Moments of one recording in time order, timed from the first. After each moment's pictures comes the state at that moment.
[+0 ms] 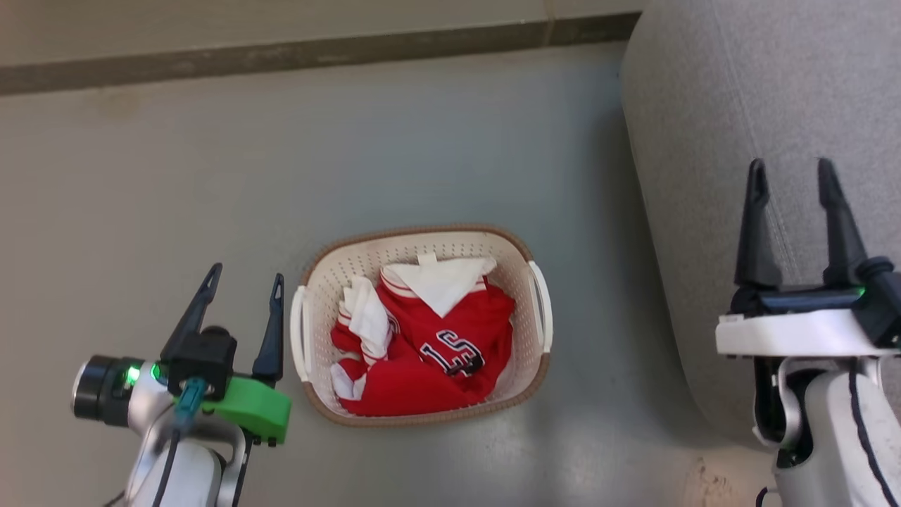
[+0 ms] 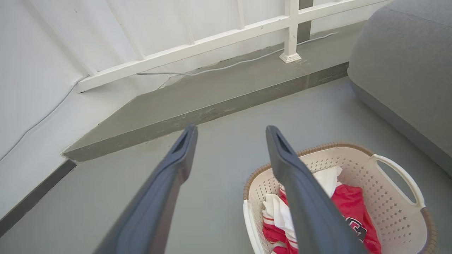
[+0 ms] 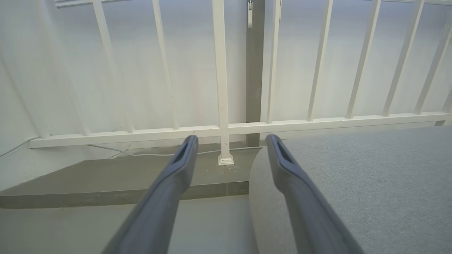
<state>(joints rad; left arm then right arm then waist) -0.12 0.17 -0.28 0.11 -0.09 0.07 -0.18 -0.06 -0.06 0.08 -0.14 0.11 -0.12 -0.25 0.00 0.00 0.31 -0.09</state>
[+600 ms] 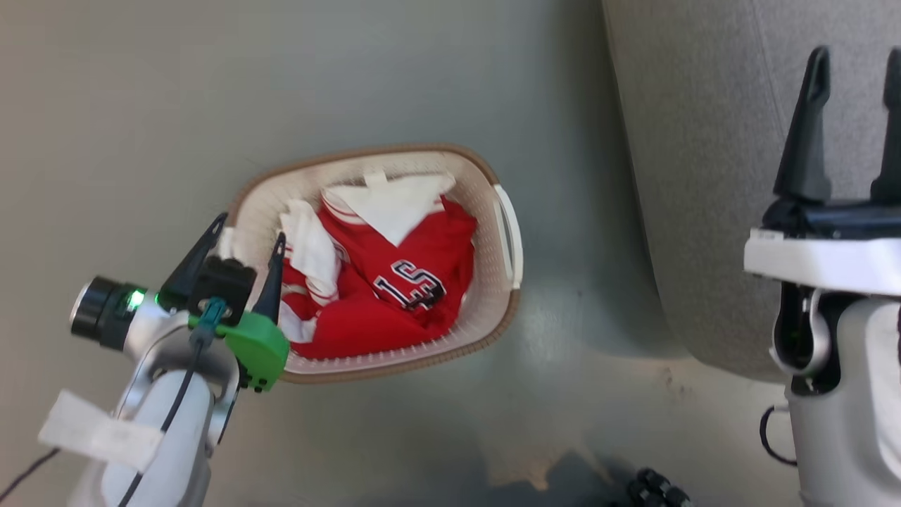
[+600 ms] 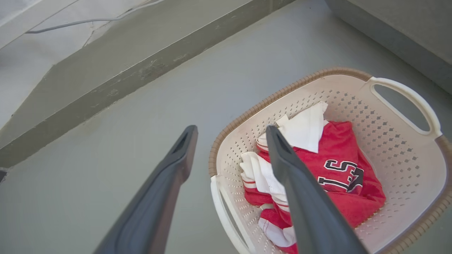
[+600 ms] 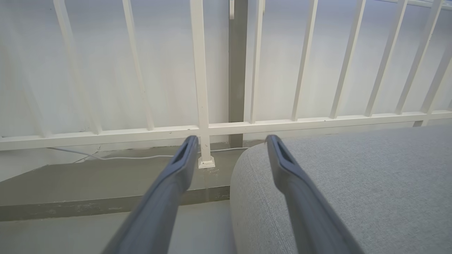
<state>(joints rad) -0.35 0.21 -0.35 0.30 -0.01 -0.01 -0.08 -0.24 -0.05 0.03 -0.20 0.13 -0.12 -0.25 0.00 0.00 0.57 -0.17</state>
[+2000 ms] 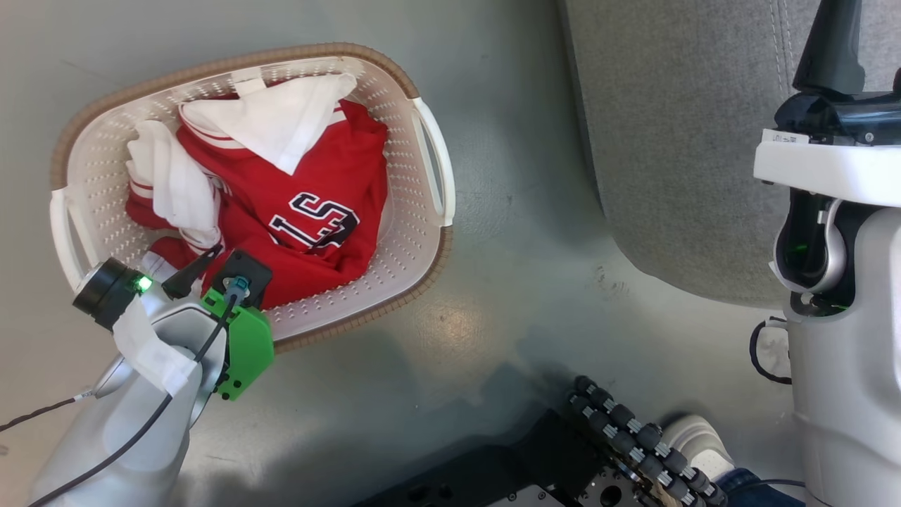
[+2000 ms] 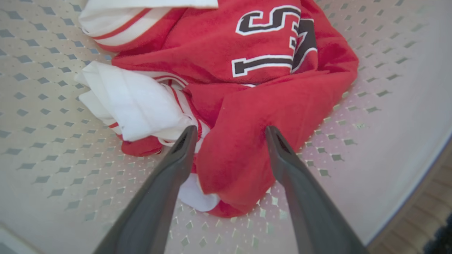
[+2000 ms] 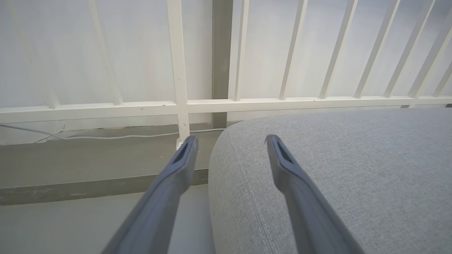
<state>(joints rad) -0.55 0.27 -0.56 0.63 0.03 -0.12 0.07 -0.46 -0.04 0.06 -0.18 0.21 -0.13 -0.25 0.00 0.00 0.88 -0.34</state>
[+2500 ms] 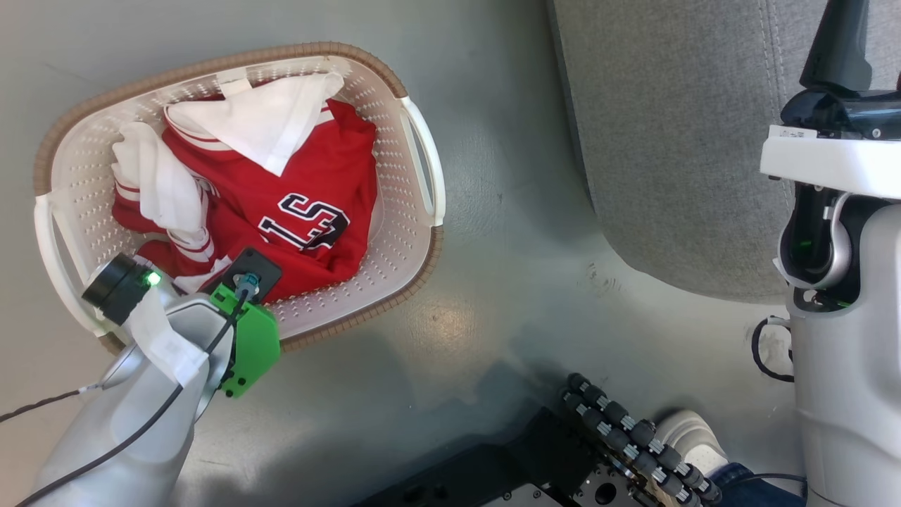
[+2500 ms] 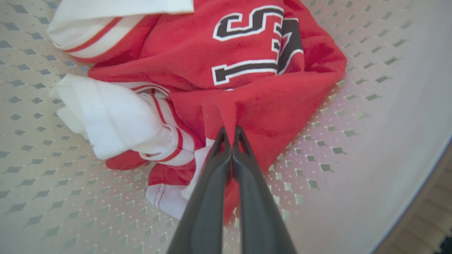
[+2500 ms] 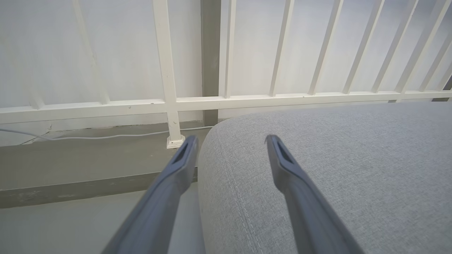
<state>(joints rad) -0.59 0.26 -0.63 0.68 0.01 -0.12 0.09 -0.47 -0.04 0.04 -0.17 0.23 -0.13 -0.25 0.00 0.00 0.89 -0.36</state>
